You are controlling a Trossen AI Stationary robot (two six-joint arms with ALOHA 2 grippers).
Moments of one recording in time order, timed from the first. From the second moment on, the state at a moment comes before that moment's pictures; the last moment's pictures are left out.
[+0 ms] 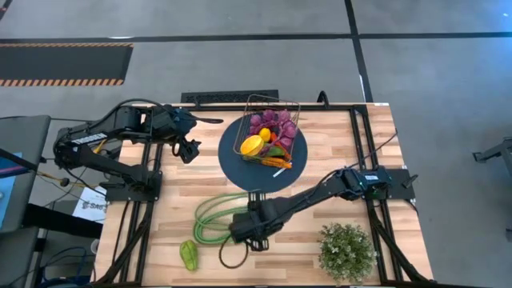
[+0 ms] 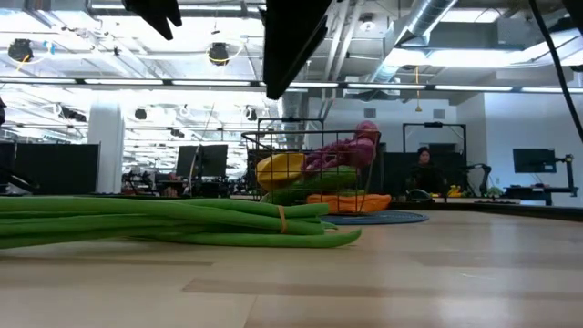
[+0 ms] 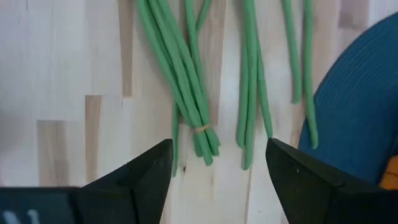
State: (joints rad) left arm 0.11 1.17 1.49 -1.35 -0.36 -0.35; right arm 0.38 2.37 2.35 -1.32 0.21 0.31
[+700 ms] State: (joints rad) left arm 0.11 1.17 1.49 -1.37 -0.34 -0.36; right arm 0.42 2.38 2.09 -1.05 0.27 0.31
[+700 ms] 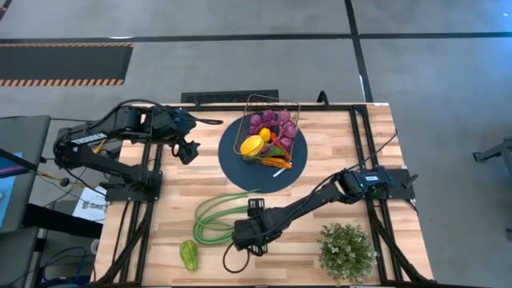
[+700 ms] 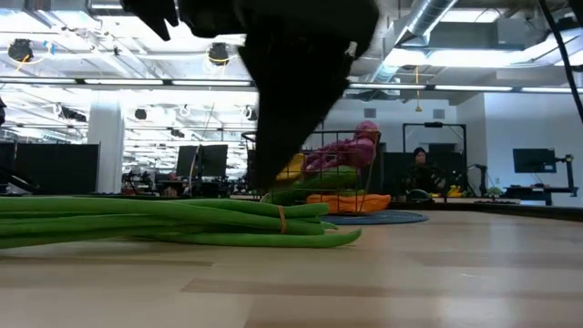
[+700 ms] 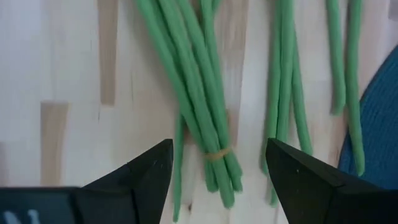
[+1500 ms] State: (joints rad) left arm 0.11 1.17 1.49 -1.38 -0.34 -0.37; right arm 0.42 2.38 2.06 -0.93 0.27 0.31
